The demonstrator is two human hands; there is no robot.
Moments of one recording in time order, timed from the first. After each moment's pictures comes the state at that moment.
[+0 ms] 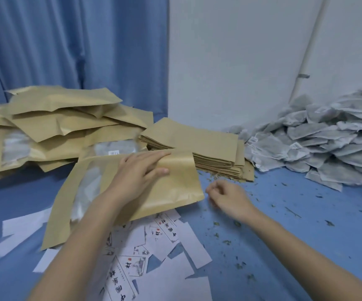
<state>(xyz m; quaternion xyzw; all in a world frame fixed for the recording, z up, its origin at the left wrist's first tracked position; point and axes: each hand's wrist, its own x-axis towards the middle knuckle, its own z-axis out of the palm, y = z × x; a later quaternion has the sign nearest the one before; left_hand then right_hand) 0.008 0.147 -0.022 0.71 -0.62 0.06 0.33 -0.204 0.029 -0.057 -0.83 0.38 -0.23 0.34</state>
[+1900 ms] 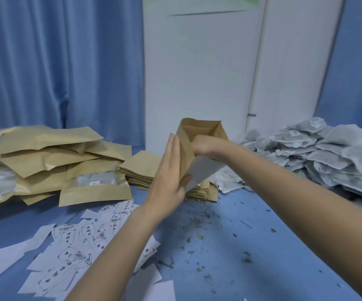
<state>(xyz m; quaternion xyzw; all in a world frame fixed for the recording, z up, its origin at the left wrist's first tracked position) -0.131 0.142 0.041 0.52 -0.69 0.14 0.49 -0.229 0.086 0.152 -0.89 0.39 -0.10 0.18</state>
